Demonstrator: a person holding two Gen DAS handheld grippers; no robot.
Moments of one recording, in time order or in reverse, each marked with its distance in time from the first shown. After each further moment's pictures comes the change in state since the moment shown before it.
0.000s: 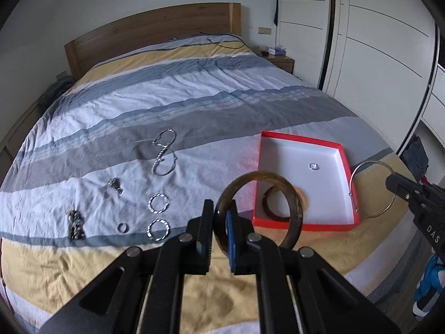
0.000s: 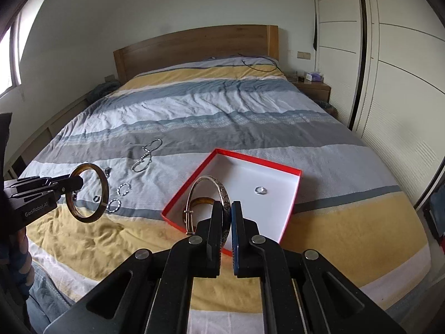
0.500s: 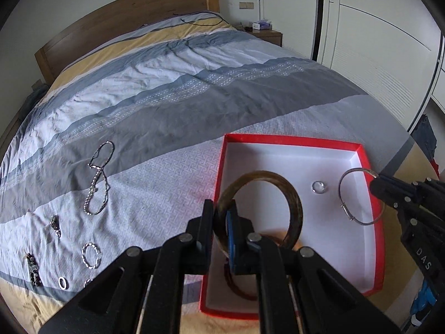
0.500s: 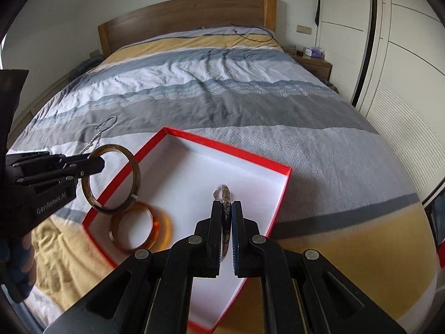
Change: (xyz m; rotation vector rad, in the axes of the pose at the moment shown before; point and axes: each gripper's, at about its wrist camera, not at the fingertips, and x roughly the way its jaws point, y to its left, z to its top) left arm 0.149 -0.075 0.051 0.083 0.101 -0.011; right arm 0.137 -0.063 0.020 -0.027 0.136 -0.028
